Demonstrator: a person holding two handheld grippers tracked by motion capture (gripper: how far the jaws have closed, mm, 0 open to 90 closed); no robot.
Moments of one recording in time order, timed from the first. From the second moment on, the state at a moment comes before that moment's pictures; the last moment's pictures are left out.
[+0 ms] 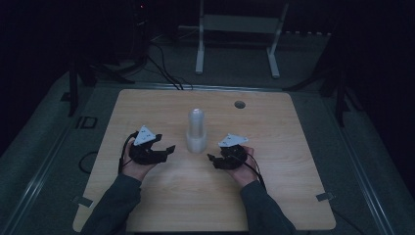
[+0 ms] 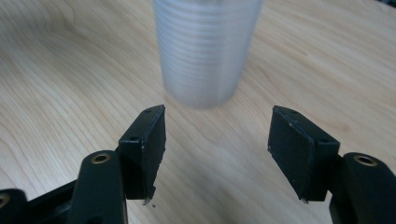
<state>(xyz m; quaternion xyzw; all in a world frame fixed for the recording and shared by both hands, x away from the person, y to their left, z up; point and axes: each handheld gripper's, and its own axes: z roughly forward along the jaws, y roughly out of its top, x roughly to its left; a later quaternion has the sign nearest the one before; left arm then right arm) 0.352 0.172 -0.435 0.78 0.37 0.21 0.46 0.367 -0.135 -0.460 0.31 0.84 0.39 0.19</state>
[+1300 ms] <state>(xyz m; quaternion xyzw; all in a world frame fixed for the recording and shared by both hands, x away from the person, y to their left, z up) 0.396 0.113 -0.374 0.79 0.29 0.22 0.49 0.401 -0.108 -0.451 0.31 0.82 0.45 0.17</state>
